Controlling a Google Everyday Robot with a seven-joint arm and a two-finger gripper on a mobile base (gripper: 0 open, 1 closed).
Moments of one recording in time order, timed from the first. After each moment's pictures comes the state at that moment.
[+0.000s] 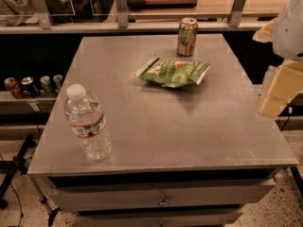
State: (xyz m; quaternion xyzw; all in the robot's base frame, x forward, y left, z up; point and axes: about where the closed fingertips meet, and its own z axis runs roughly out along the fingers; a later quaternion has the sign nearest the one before) arm 0.438 -0.214 0.987 -0.60 0.78 -0.05 0.18
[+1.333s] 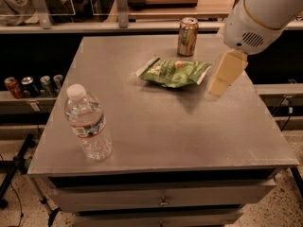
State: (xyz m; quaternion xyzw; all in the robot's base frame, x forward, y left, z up) arm 0.514 -0.161 0.962 -0.57 0.79 0.00 0.22
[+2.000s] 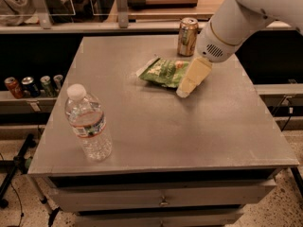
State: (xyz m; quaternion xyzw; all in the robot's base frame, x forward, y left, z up) arm 0.578 -0.131 0.911 -0.51 0.82 0.01 0.25
